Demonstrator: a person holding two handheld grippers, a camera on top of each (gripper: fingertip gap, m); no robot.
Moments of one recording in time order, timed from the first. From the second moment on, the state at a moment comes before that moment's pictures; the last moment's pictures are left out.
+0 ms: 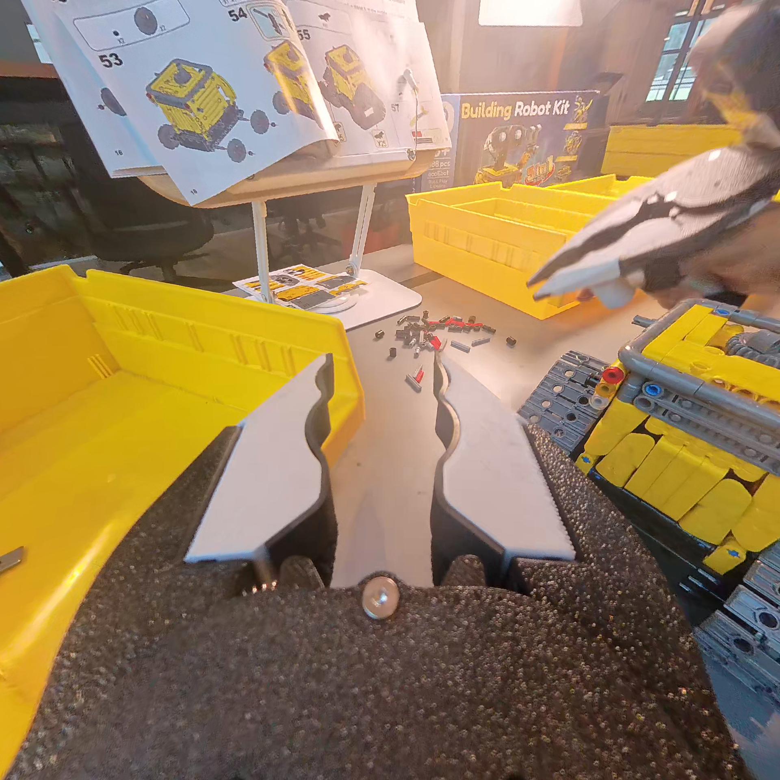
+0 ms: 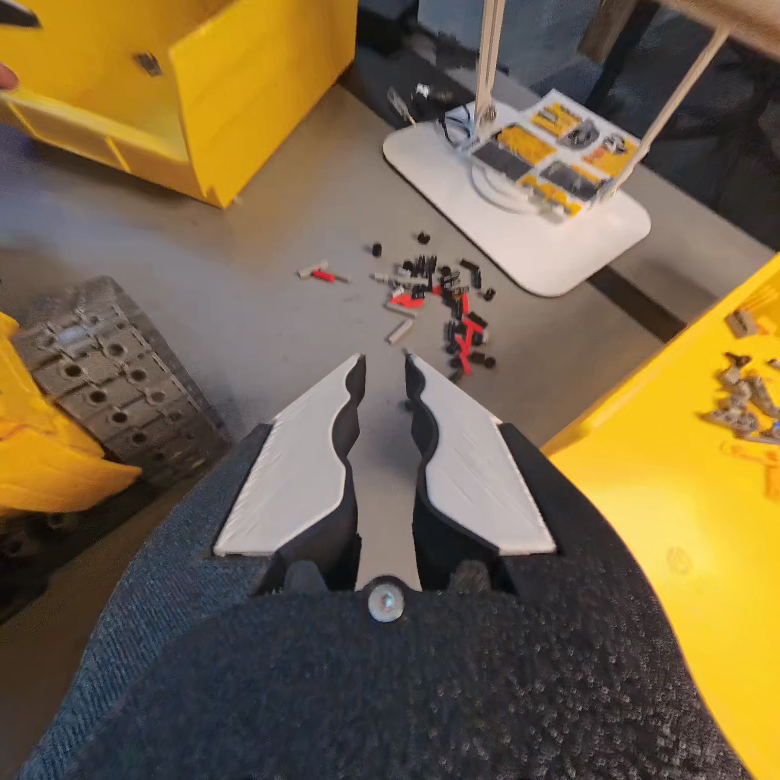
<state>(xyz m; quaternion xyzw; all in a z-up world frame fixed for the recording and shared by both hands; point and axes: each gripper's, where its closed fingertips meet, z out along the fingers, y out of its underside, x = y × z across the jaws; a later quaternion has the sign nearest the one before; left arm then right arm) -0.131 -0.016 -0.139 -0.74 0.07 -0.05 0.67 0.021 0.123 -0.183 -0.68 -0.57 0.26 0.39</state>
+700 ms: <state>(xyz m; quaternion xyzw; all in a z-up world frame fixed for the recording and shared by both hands) -0.139 -0.024 -0.126 -0.72 0.03 -0.11 0.68 -0.056 0.159 -0.199 -0.73 -0.46 0.28 0.42</state>
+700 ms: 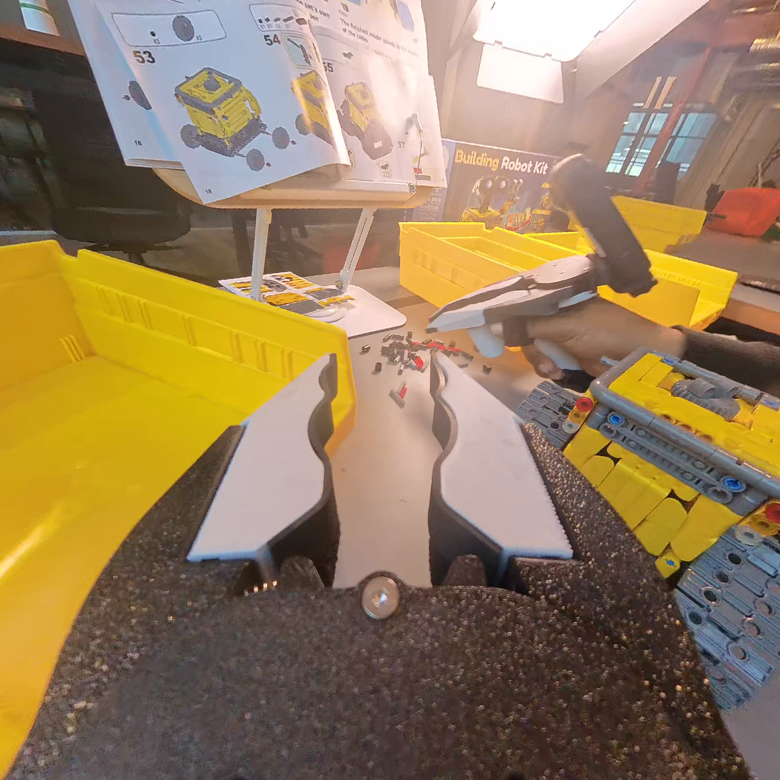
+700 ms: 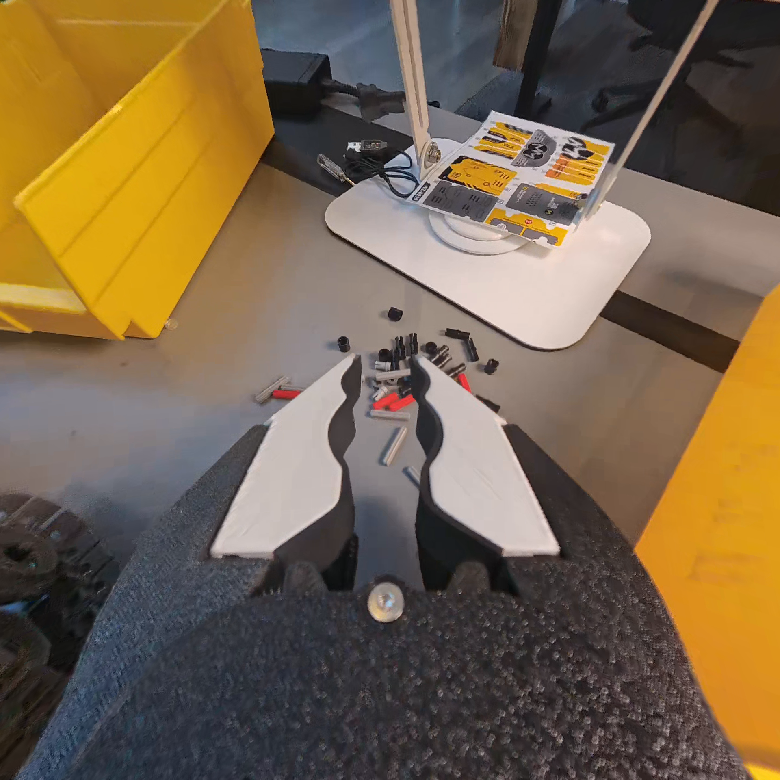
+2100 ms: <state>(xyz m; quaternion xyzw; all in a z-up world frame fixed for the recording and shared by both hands) -0.140 -0.024 -0.132 -0.74 0.04 -0.11 0.67 -0.059 0.173 -0.247 -0.75 -0.58 0.19 0.25</state>
